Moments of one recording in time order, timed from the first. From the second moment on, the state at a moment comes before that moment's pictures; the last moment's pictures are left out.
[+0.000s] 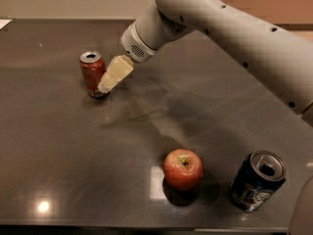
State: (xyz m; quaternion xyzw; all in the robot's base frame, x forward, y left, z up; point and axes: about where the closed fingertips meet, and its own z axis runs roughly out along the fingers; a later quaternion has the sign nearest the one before) arm 0.622 0.111 0.902 -0.60 0.70 0.21 0.33
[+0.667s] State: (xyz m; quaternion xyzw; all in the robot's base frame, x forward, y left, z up) arm 0.621 0.156 0.897 -0.60 0.69 0.23 0.34
